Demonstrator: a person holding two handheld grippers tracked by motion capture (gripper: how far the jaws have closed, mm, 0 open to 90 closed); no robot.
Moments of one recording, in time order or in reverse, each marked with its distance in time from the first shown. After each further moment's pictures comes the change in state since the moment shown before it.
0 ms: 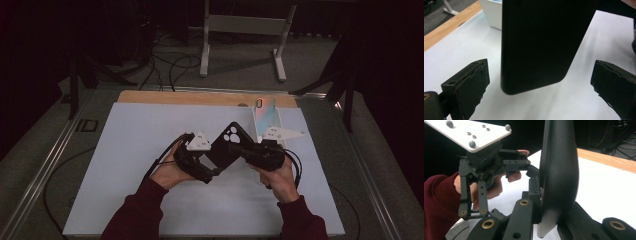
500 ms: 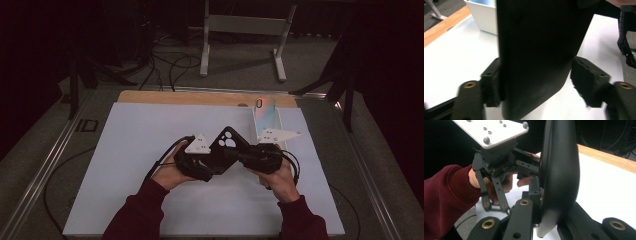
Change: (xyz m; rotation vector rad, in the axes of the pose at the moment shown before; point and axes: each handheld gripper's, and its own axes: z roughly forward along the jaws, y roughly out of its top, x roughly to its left) left arm -0.002 -0.005 -0.001 -0.026 -0.038 0.022; right arm 0.006 0.001 0.002 0.035 0.066 -0.070
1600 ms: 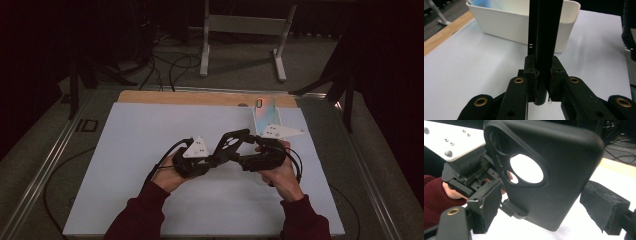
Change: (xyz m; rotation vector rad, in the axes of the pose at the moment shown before) left arm -0.004 -0.004 -0.001 -0.012 0.043 0.032; right arm -0.004 0.006 -0.004 -0.003 -0.155 0.033
